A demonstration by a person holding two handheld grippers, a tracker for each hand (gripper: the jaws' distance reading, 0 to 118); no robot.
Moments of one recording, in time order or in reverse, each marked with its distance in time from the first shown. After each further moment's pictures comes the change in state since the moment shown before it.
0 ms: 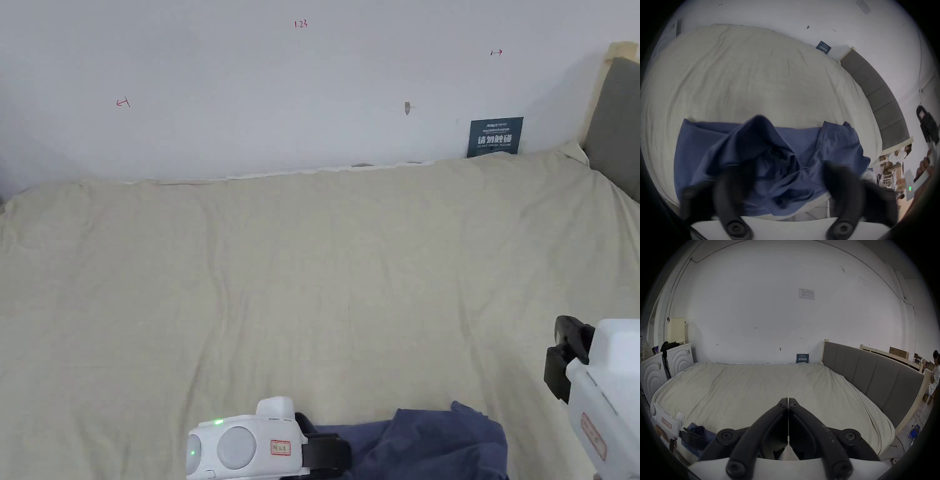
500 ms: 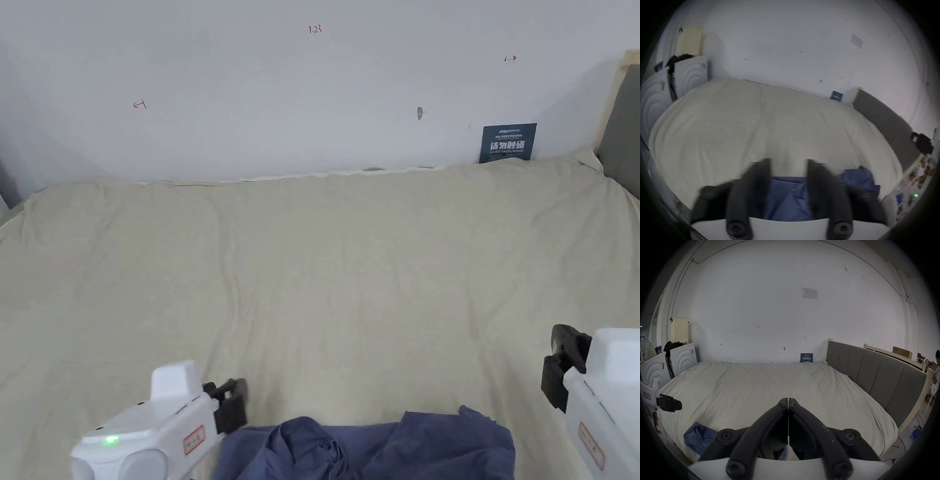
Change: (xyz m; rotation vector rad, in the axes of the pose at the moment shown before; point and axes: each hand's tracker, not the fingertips) left arm -0.030 -0.015 0.124 0.523 0.316 -0.075; right arm -0.010 -0.002 0.001 -0.004 0.041 0.002
